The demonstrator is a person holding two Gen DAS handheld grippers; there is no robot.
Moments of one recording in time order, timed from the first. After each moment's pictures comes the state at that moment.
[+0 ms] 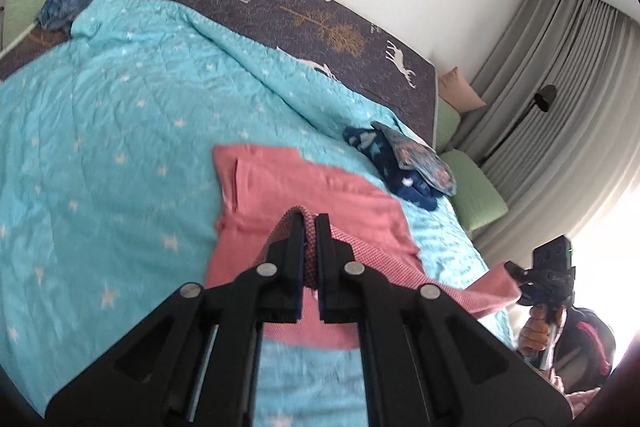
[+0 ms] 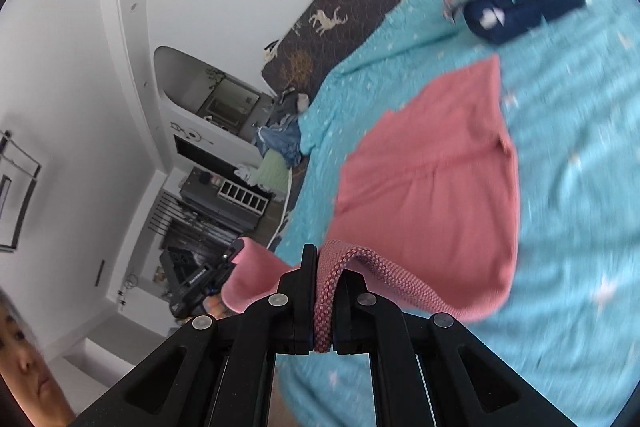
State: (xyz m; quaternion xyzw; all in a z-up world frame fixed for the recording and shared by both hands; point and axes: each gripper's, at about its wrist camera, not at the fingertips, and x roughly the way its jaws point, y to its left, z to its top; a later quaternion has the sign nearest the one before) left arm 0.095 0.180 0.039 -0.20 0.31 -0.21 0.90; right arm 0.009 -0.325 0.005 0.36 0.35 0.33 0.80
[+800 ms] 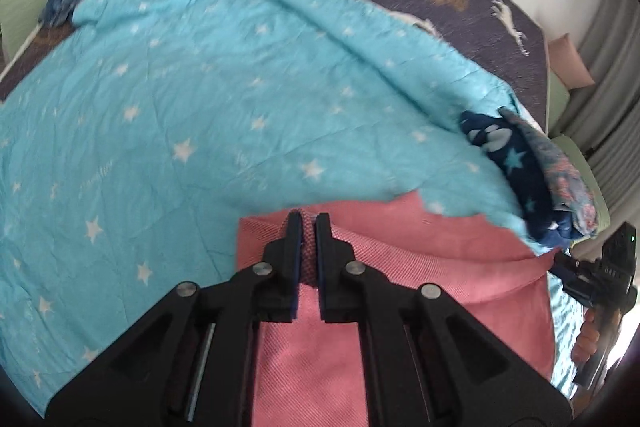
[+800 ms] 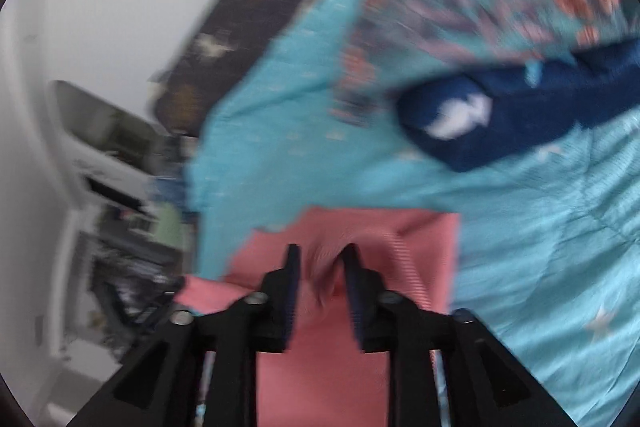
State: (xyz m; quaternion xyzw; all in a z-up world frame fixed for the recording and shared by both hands) left arm 0.326 0.120 -0.042 -0.14 0.43 -0.07 0.89; right arm 0.272 -0.353 -0.063 0.34 0.45 0.14 0.81
